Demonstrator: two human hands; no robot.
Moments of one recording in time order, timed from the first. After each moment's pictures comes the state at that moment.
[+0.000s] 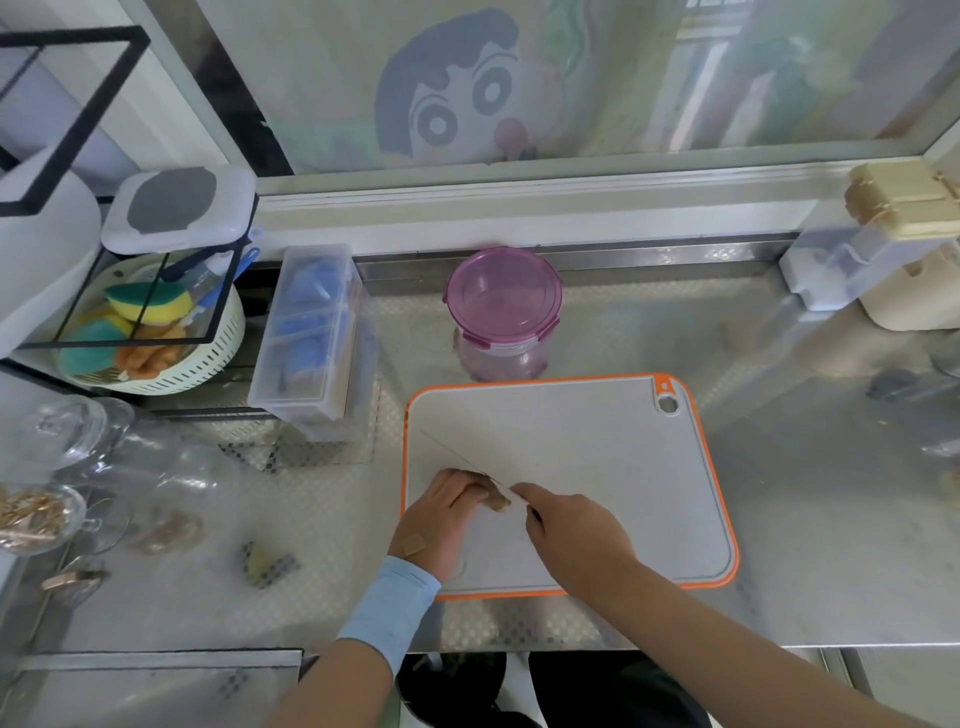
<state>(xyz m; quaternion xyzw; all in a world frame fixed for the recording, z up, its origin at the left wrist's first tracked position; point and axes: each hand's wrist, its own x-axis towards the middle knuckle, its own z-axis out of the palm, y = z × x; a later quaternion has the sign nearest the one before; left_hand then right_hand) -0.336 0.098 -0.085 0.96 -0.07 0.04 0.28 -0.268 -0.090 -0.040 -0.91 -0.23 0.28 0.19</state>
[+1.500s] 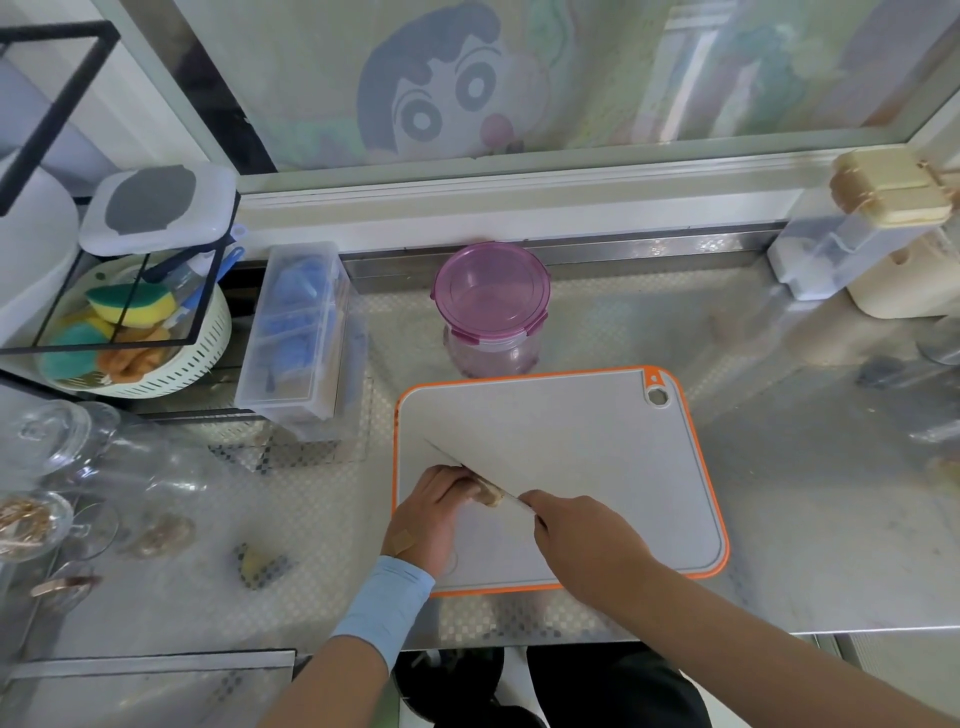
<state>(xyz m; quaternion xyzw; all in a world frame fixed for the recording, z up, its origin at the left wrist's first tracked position) -0.334 0.092 -0.082 0.95 -0.04 0.08 0.29 -0.270 -0.106 -0.019 -0.91 -0.24 0.32 0.14</state>
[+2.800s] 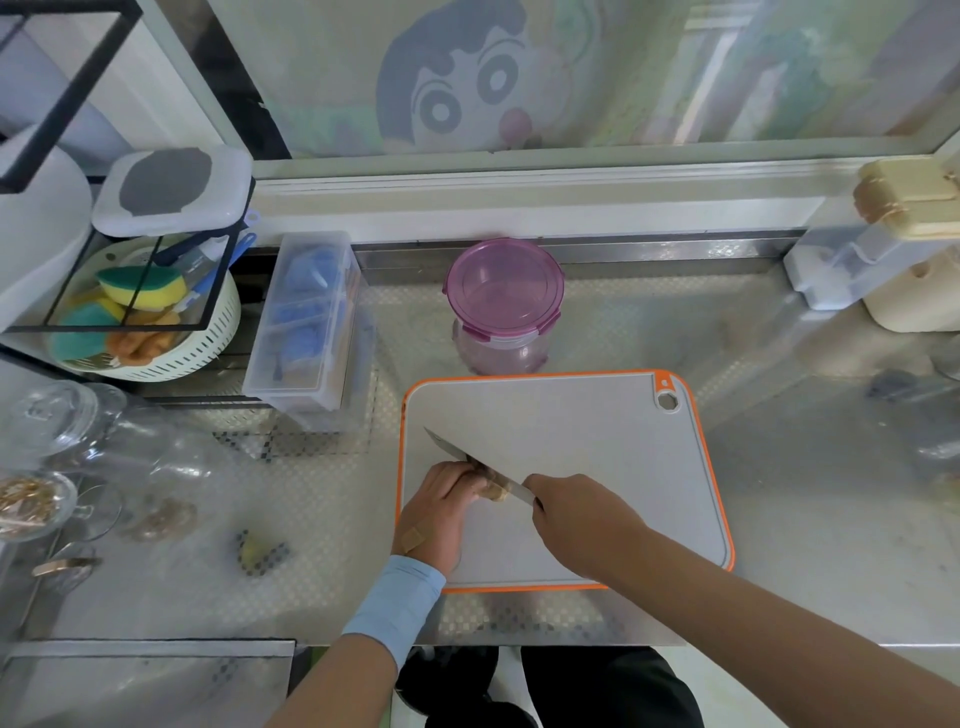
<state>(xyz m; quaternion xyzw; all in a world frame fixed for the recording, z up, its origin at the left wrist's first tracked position) -0.337 0.088 -0.101 0.95 0.01 0.11 0.29 -0.248 -0.089 -0.013 -0.90 -0.26 0.33 0.10</state>
